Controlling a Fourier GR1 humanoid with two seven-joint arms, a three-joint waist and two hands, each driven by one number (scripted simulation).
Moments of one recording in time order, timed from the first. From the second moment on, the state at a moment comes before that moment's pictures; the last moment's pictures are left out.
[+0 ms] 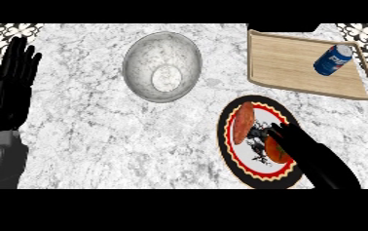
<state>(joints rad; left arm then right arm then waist) -0.23 0.37 0.18 -1.50 0.21 0.06 -0.02 0.17 -0.48 0.24 -1.71 0.98 0.09 -0.21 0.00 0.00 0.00</state>
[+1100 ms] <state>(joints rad) -0.25 0.33 0.22 -1.49 0.16 0.03 0.00 0.02 -0.35 0.16 -1.45 1.11 0.00 -0.32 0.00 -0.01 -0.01</state>
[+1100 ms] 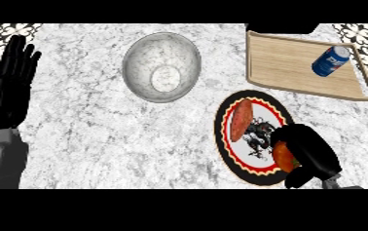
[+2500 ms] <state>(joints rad) -0.23 0.31 0.22 -1.52 0.14 0.03 0.00 0.14 -0.32 -0.19 -2.16 0.96 0.42 0.36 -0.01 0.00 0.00</state>
